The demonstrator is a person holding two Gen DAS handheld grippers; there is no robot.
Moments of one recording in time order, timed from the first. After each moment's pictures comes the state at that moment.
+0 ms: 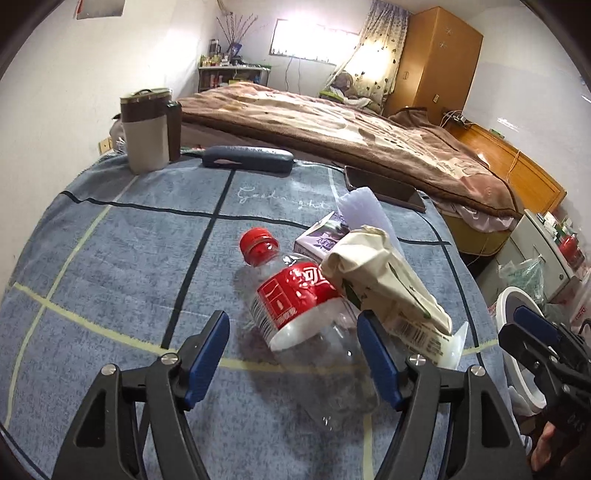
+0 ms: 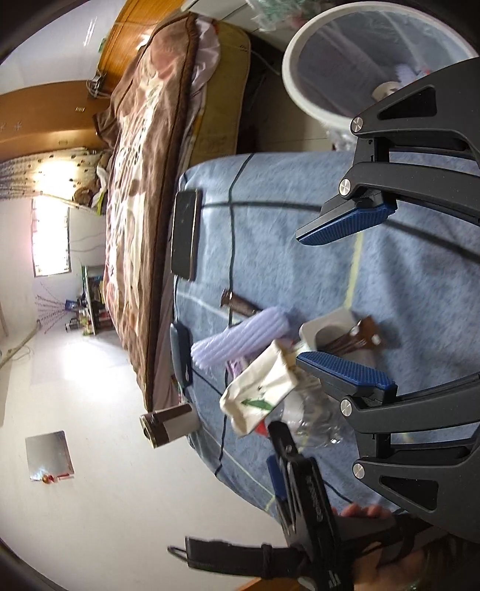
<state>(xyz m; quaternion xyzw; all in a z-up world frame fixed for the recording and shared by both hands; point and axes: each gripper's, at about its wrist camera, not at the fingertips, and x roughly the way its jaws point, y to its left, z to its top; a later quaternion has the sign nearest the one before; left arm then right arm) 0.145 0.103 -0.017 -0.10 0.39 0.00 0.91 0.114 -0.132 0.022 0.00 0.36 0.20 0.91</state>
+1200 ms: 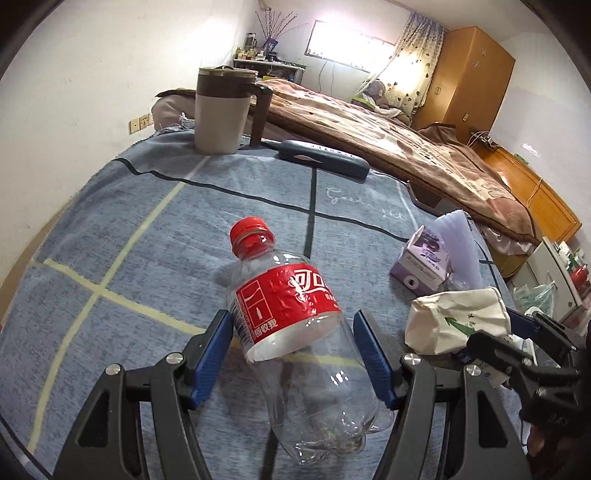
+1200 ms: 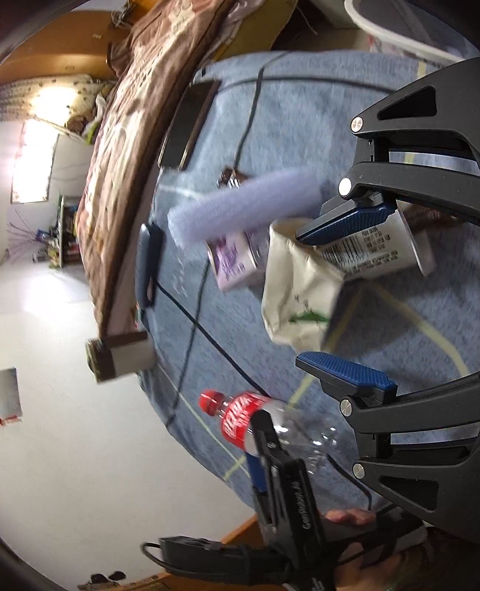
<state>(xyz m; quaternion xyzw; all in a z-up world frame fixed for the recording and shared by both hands) 0.125 0.196 -0.033 -0.14 0.39 0.04 0.91 0.138 -0.030 0.004 -0.06 0.40 0.30 0.87</state>
